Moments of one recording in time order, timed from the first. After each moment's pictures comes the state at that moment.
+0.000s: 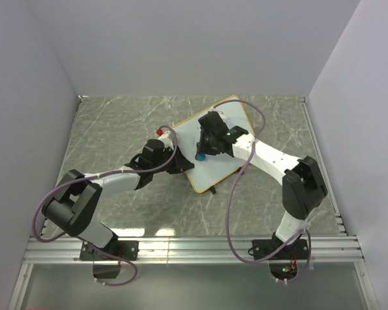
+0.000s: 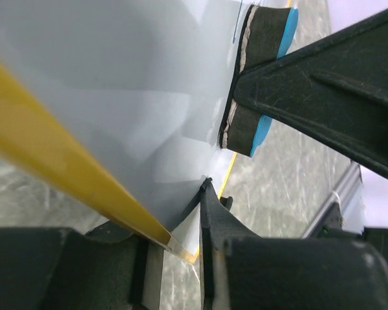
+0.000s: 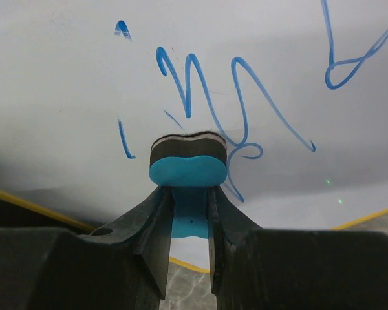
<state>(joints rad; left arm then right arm) -0.58 1.52 0.70 0.32 0.31 -0.70 0.68 1.71 1.34 -0.51 0.14 0.72</state>
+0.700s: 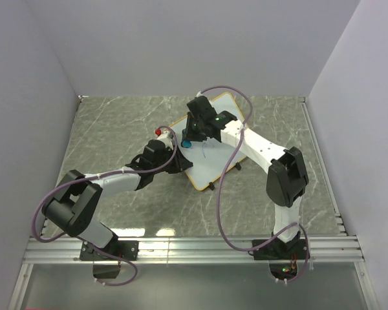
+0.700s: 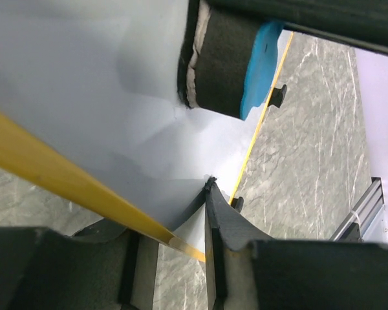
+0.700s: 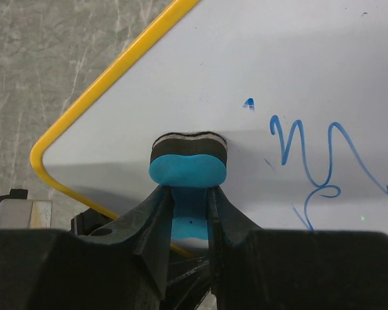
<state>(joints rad) -0.59 1.52 0.70 0.31 0.20 -0.69 0.69 1.92 1.71 -0.61 0.06 0.71</state>
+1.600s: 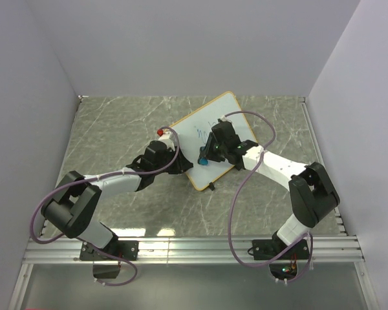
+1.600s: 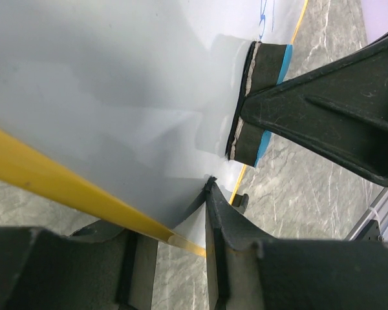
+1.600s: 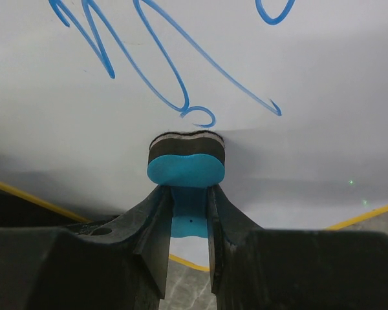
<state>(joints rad) -0.62 1.51 0.70 0.30 0.17 -0.64 0.61 1.62 1.08 -0.24 0.03 0.76</state>
